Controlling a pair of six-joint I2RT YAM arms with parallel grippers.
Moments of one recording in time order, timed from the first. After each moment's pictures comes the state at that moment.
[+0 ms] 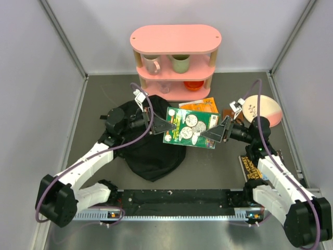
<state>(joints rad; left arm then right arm) -0.49 1.08 0.69 0.52 0.84 -1.02 0.21 0.88 0.46 0.35 -0.97 0.89</state>
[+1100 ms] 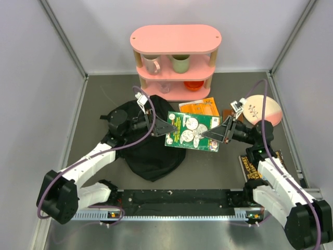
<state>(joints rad) -0.49 1.13 0.64 0.62 0.84 -1.05 0.22 0.86 0.43 0.61 -1.03 1.14</state>
